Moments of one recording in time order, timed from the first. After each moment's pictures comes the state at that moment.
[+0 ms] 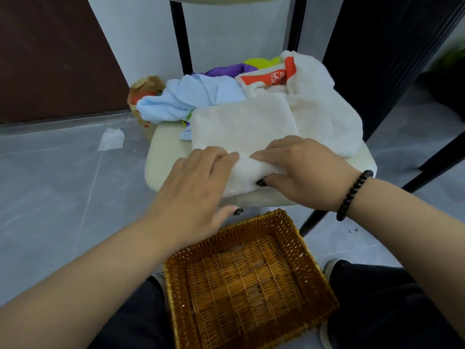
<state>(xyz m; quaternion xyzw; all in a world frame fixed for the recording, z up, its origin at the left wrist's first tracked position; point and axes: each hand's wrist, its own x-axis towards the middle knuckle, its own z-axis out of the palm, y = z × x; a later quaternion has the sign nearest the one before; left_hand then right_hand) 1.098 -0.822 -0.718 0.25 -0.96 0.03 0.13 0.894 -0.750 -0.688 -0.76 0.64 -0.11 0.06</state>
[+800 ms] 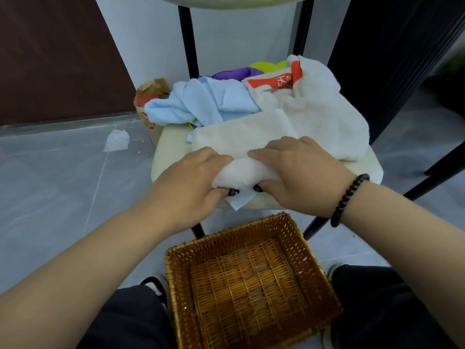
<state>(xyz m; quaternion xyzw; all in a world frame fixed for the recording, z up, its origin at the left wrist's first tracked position) 1.104 -0.837 -0.703 0.28 -0.94 -0.14 0.15 0.912 -0.752 -0.683 -0.75 0.66 -0.04 -0.01</state>
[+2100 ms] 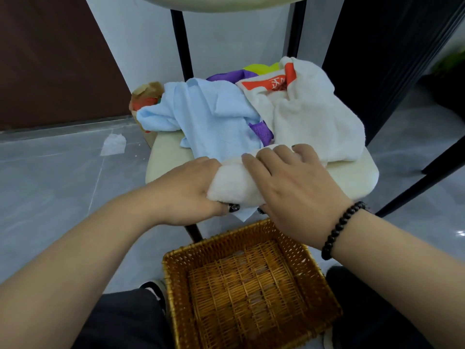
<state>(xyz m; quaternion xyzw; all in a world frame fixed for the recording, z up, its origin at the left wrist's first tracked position) 1.084 -0.844 -0.686 0.29 -0.92 -0.25 0.00 0.928 -0.734 -0.696 -0.72 0.68 0.04 -0.13</state>
